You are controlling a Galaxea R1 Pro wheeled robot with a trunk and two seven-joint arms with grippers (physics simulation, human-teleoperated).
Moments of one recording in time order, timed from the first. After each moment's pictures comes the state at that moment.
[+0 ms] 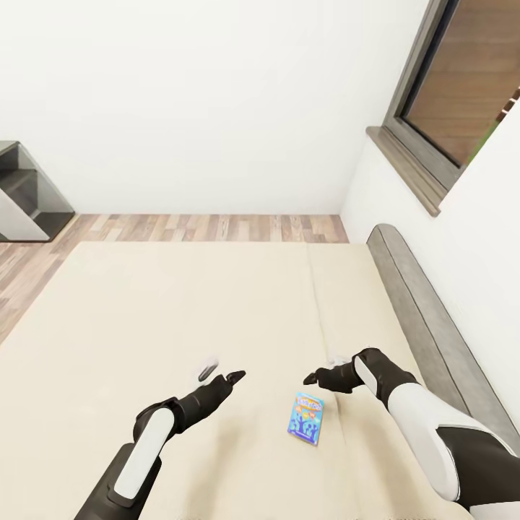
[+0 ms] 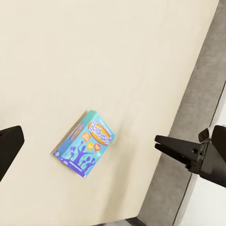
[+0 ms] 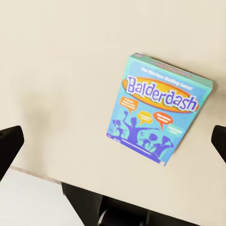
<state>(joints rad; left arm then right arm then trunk) -0.34 -0.04 -0.16 -1.29 1.03 0.61 0.16 -0.96 -0.05 -0.05 -0.26 -0.03 0.76 0.43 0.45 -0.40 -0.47</state>
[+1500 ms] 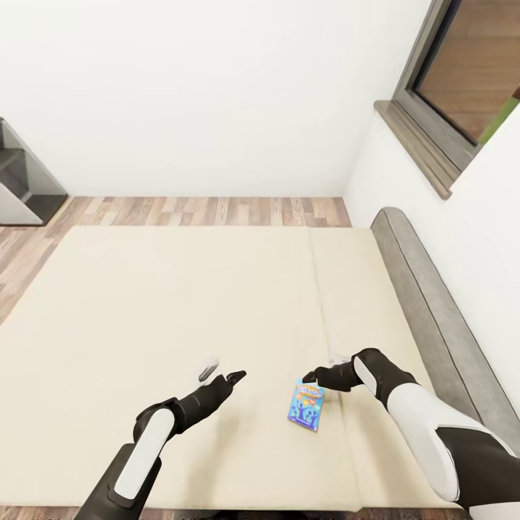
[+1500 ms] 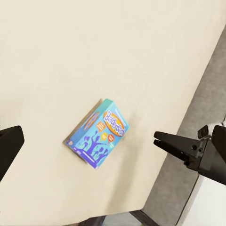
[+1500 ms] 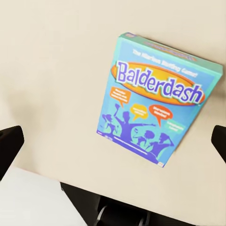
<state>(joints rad) -0.34 -0.04 -0.16 -1.29 1.03 0.61 0.14 -0.96 -0.05 -0.05 -0.26 -0.03 0.73 0.44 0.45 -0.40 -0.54</state>
